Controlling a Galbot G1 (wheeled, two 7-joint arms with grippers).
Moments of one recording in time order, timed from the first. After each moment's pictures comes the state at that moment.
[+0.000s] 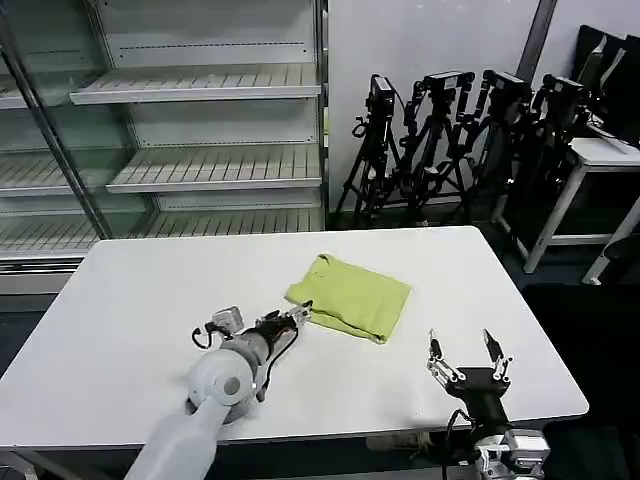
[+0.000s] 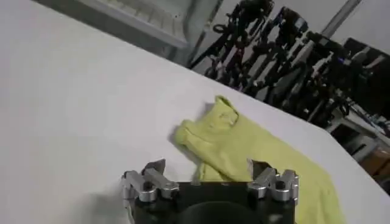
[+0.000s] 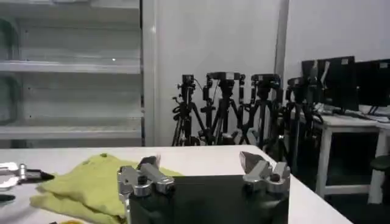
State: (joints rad) left arm 0.88 -1.25 -0.13 -1.82 -1.09 0.57 -0.54; right arm -1.63 1.31 0.48 2.38 0.18 -0.29 0.26
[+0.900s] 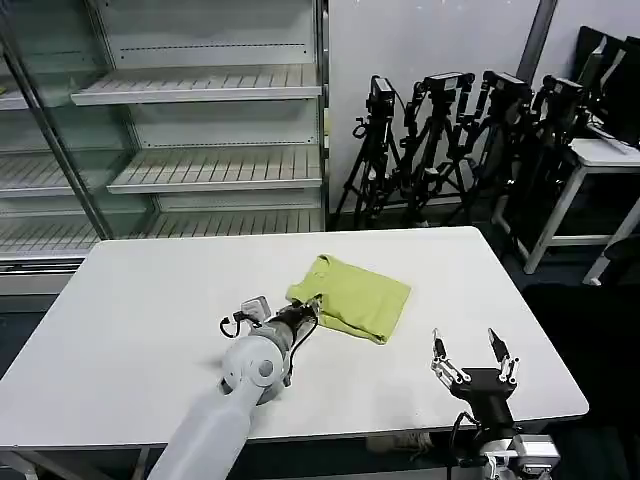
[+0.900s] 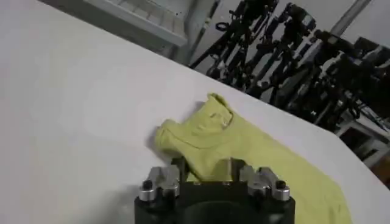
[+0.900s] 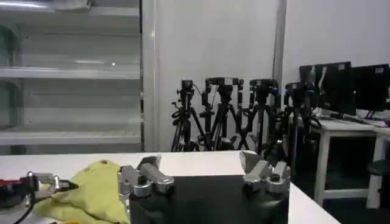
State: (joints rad) left arm 0.80 -1.34 -0.06 -1.69 -1.03 0.54 -0.56; right arm -1.65 1.31 0.49 2.42 0.18 -0.29 0.26
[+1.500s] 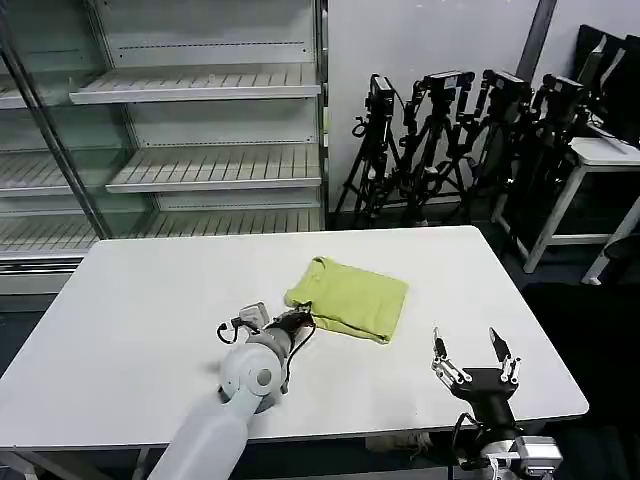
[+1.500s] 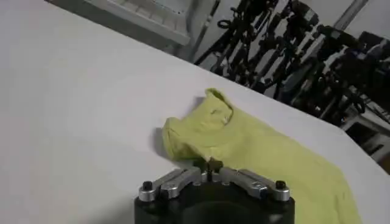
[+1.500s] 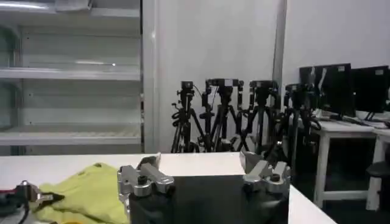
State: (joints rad) left arm 0.84 -1.33 -0.07 -1.73 -0.99 0.52 -0.56; right arm -1.65 1.31 0.48 2.43 0.18 -0.29 0.26
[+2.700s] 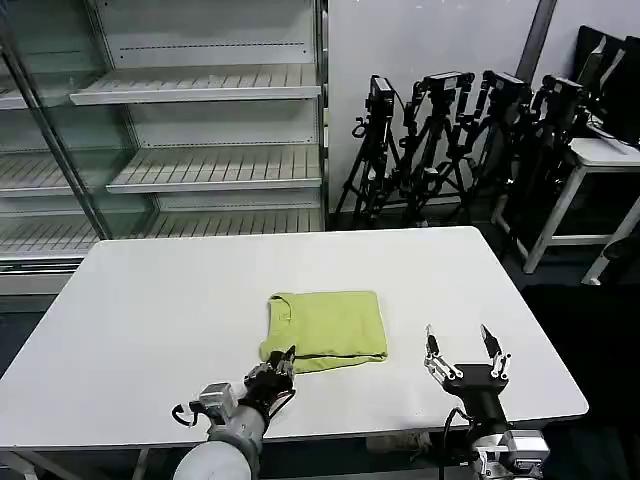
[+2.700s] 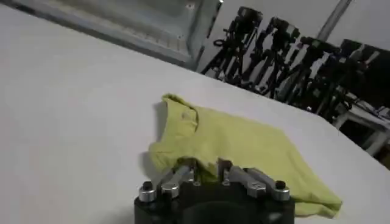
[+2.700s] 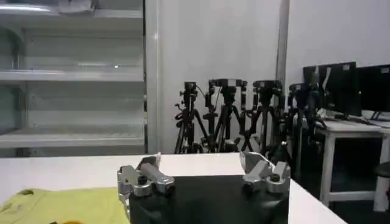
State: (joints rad) left arm 1.32 -1.28 -0.17 -2.15 -0.68 0.47 -0.47; right arm -1.62 1.32 0.46 2.40 0.16 -0.29 0.26
